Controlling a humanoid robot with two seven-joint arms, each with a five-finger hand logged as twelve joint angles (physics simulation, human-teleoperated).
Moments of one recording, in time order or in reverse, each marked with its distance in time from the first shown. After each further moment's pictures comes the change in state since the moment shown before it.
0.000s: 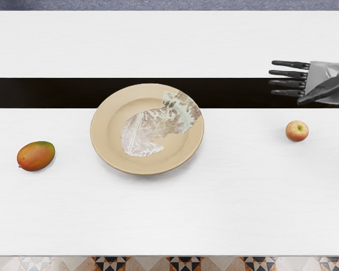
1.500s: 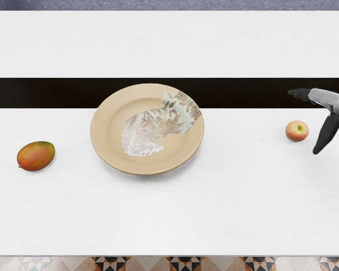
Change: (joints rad) left arm 0.000 0.000 0.000 0.000 0.000 0.000 0.000; right arm -0.031 -0.134 -0.130 0.521 -1.284 -0.525 0.123
